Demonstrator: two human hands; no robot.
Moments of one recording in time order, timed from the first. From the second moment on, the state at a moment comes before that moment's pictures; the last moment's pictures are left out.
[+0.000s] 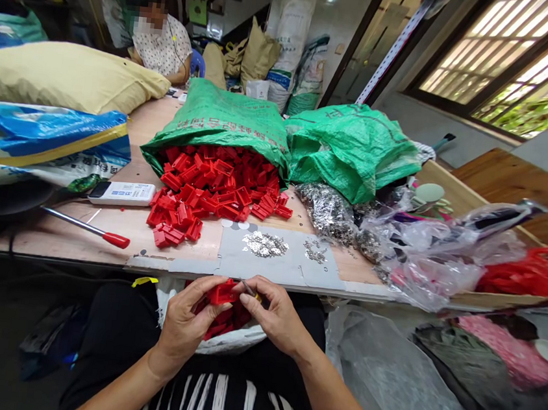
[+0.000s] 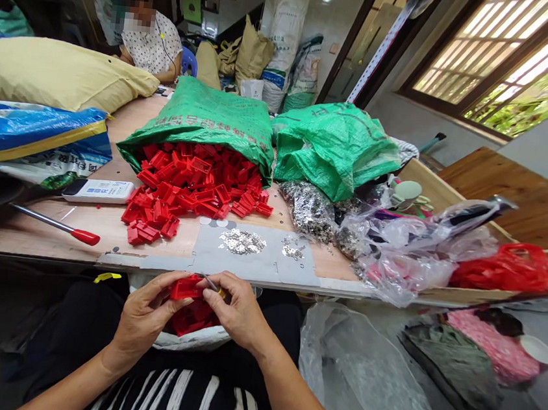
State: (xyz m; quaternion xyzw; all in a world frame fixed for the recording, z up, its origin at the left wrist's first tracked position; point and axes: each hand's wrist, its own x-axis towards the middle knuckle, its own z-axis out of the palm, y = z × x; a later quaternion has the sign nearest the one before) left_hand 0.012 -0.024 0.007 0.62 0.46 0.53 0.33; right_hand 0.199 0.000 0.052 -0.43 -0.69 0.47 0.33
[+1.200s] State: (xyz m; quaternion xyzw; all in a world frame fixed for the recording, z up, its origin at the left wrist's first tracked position) left_hand 0.010 -0.030 -0.009 0.63 0.47 0.48 0.38; right_hand 0.196 -0.002 0.015 -0.38 -0.42 0.76 0.33
